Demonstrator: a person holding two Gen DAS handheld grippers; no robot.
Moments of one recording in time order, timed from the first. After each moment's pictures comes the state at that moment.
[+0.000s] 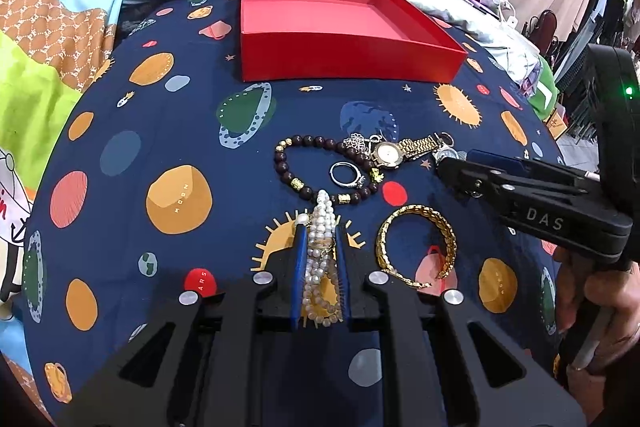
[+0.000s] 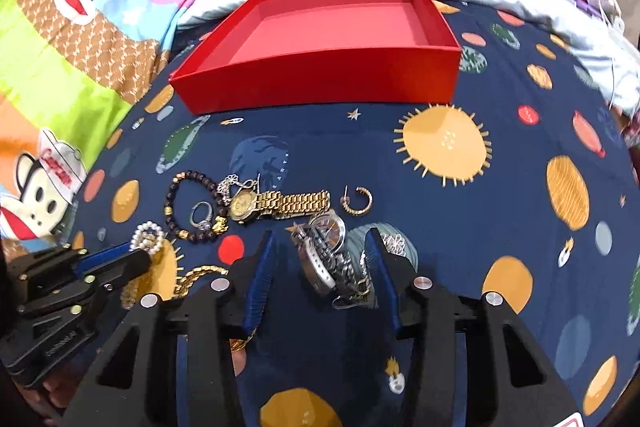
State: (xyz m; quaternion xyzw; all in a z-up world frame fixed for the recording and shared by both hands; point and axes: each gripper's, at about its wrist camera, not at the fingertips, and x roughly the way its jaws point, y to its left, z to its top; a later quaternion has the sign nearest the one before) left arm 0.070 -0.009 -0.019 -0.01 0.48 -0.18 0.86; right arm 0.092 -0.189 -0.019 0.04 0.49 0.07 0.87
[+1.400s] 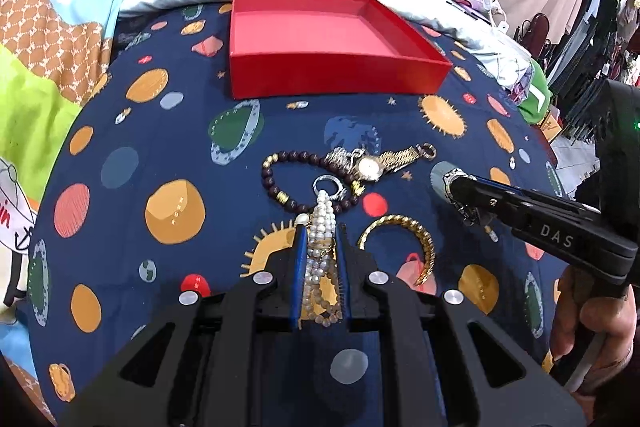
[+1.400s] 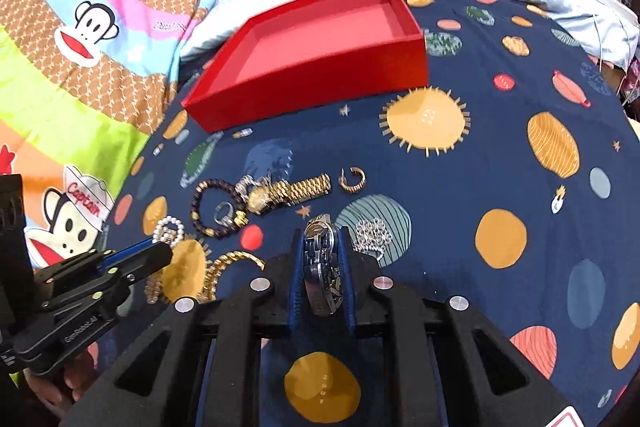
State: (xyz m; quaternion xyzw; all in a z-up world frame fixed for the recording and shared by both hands) left arm 0.065 -0.015 0.001 -0.01 0.47 -0.19 0.86; right arm 0.063 -0.211 -0.007 0.14 0.46 0.09 0.87
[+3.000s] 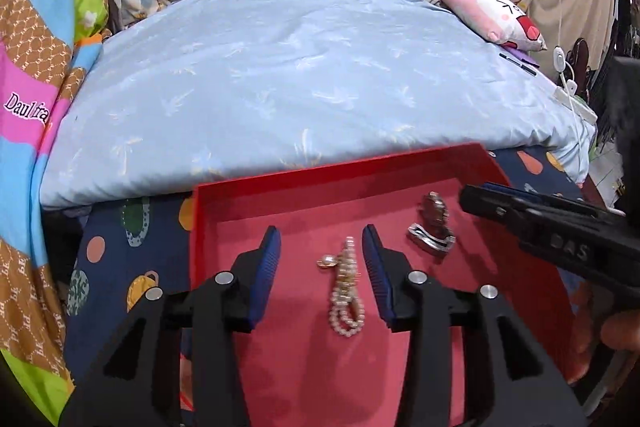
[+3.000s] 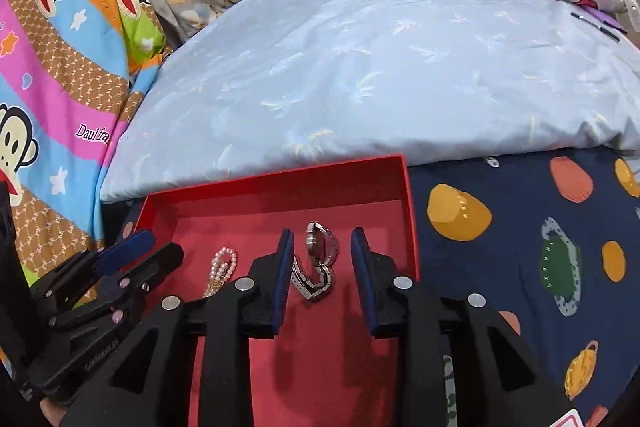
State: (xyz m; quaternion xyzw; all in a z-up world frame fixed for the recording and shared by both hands) left arm 0.377 -0.086 0.021 0.04 0.40 -0.17 0.90; right arm 0.371 -0.262 0.009 0.15 0.43 0.04 0.89
